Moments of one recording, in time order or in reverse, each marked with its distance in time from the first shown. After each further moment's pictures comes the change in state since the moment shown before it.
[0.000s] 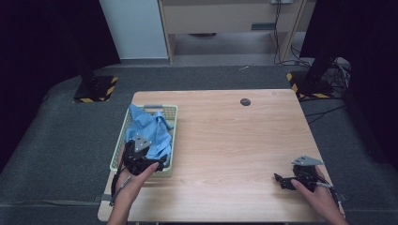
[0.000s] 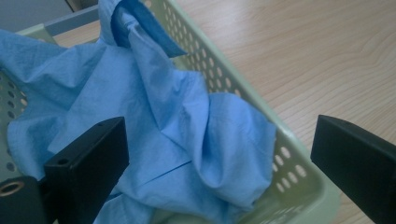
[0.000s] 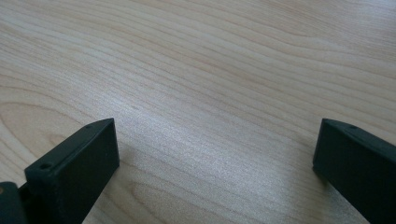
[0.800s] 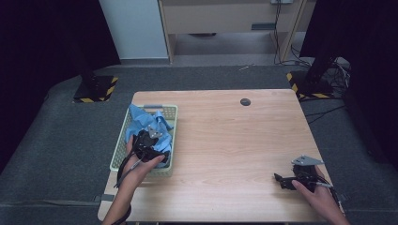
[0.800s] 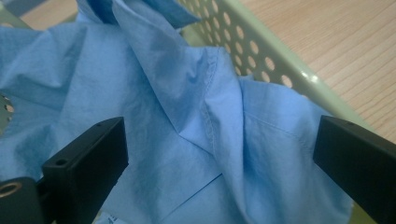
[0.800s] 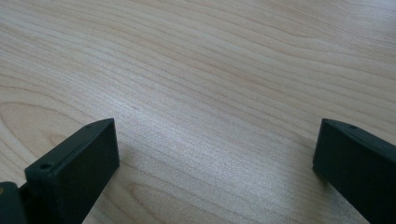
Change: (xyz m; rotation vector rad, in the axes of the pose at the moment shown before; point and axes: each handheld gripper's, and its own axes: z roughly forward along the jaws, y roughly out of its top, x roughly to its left) left arm 0.014 0.020 0.054 0.221 0.019 0.105; right arm 0.000 0.000 0.000 0.000 0.004 -0.003
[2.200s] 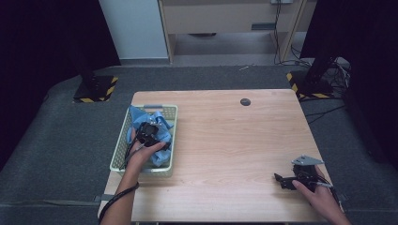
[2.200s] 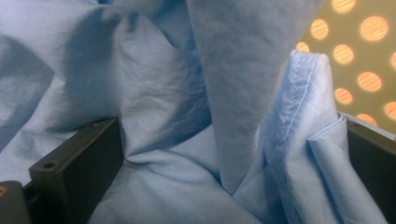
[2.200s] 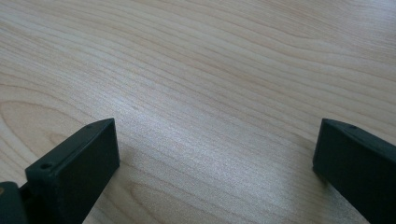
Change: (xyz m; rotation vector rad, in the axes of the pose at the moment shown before) left arm 0.051 0.001 0.086 0.024 -0.127 -0.103; right arm -0.001 0.000 0.000 -0.001 0.008 -0.006
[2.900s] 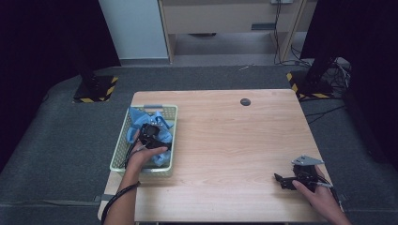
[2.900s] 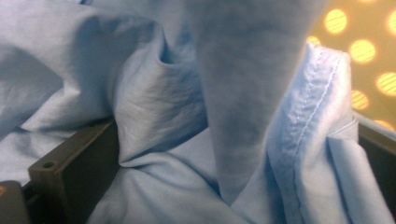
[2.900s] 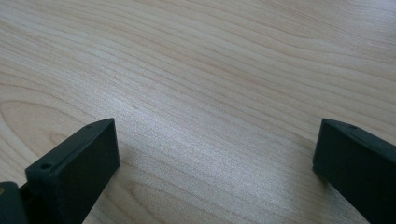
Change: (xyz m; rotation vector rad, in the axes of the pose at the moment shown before) left arm -0.004 -0.001 0.011 0.022 0.005 -0.038; right arm 0.000 0.000 0.000 0.000 0.001 -0.002
